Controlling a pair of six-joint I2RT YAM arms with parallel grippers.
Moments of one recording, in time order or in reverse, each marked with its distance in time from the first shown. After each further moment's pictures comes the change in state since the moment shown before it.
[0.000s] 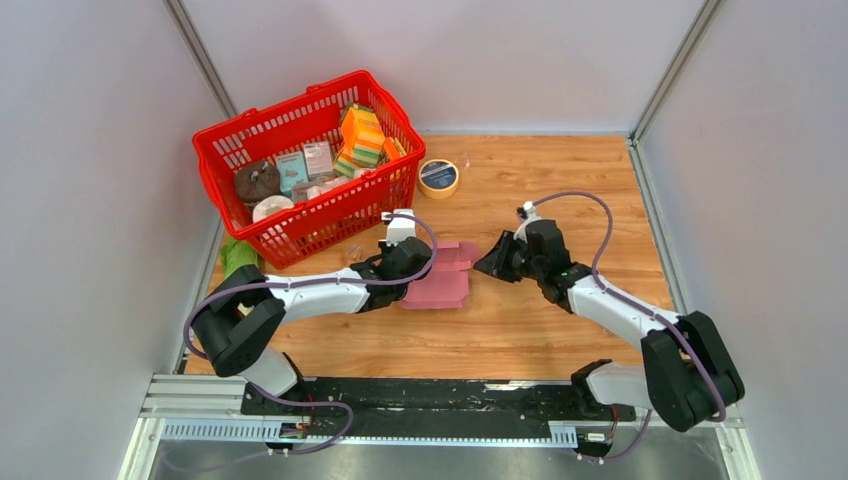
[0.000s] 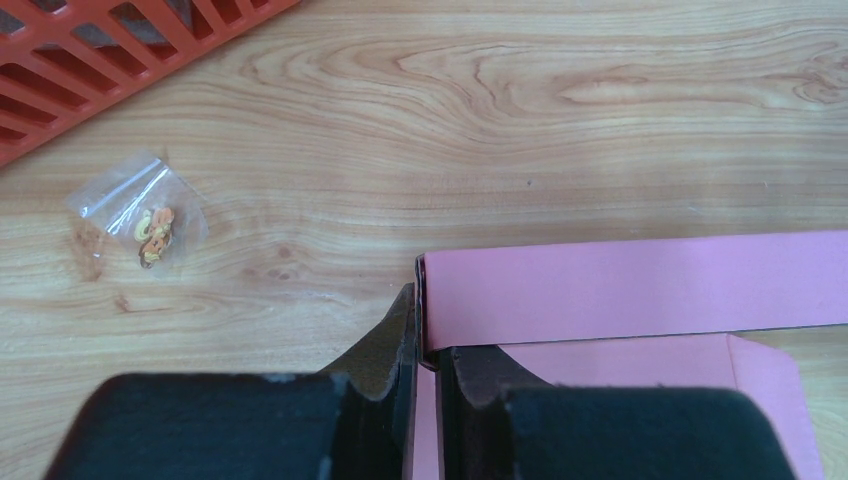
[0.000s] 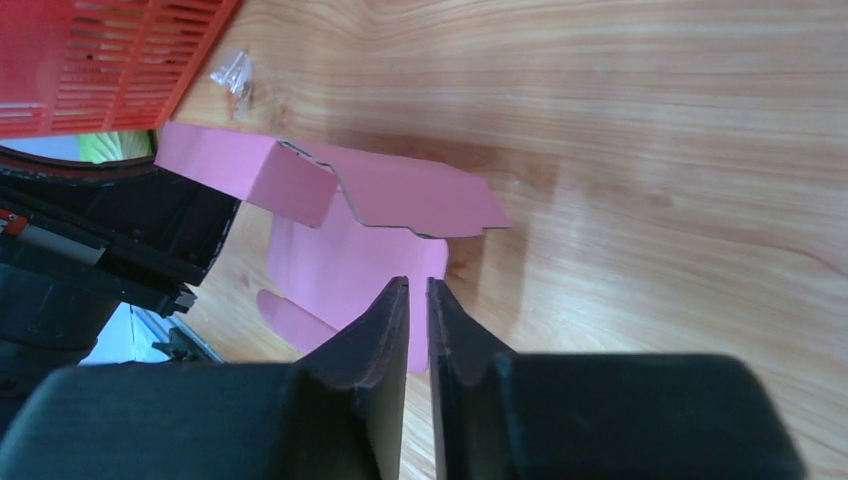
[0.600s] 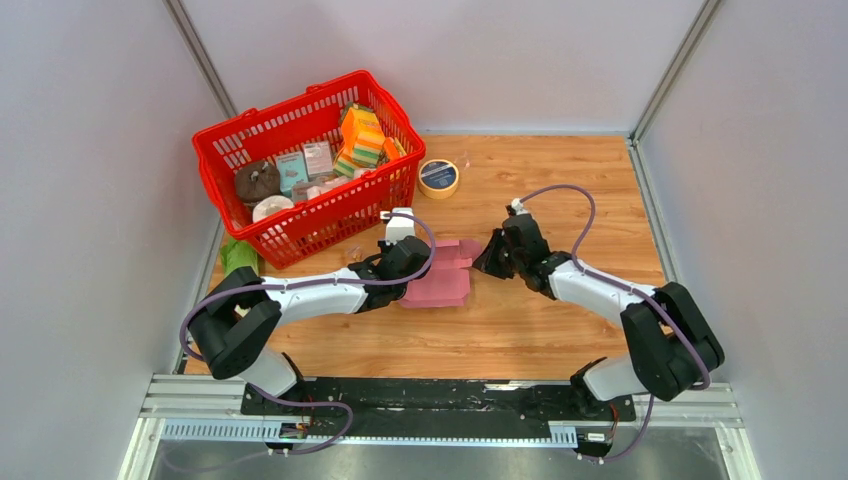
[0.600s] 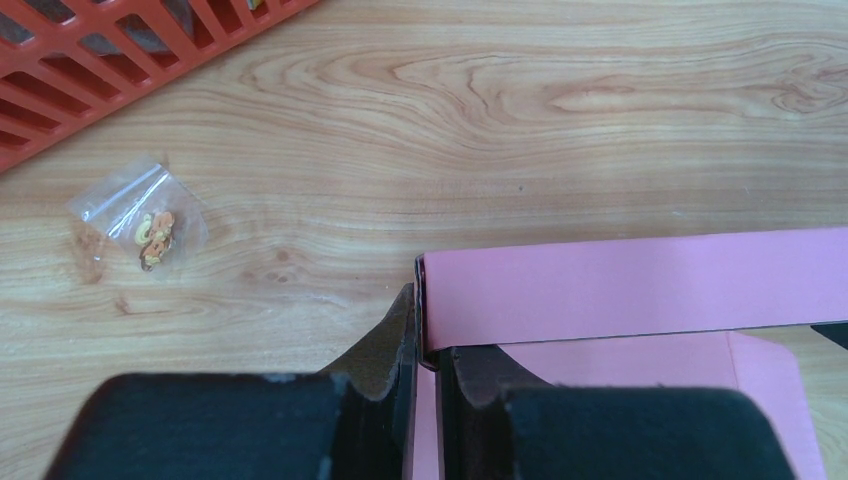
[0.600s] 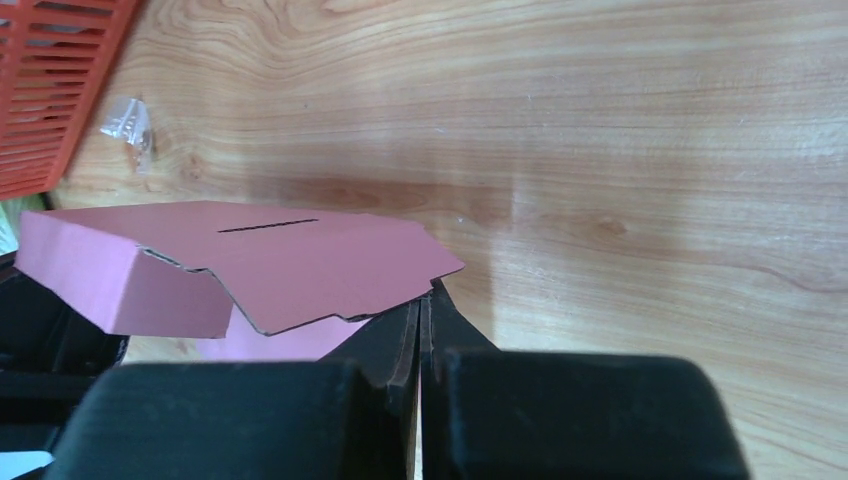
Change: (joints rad) left arm 0.000 -0.018 0.000 0.000 0.004 -0.003; right arm 0.093 0.180 0.127 -0.064 0.204 0.044
